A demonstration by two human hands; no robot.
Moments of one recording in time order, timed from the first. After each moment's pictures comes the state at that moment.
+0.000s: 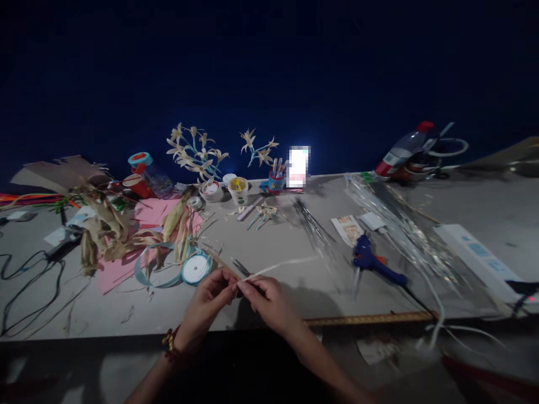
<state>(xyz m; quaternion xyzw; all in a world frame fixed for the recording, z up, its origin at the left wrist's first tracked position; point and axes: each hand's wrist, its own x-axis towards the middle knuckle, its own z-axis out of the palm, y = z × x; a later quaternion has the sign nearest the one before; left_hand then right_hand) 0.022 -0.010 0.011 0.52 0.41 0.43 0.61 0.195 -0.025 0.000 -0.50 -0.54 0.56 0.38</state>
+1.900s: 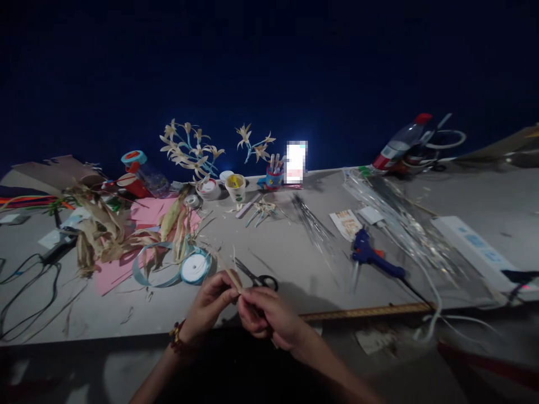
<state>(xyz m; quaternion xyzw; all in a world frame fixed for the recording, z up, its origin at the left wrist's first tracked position) 0.018 -0.009 0.002 0.62 0.34 0.42 0.57 0.193 -0.039 0.021 -0.30 -0.28 0.85 0.33</state>
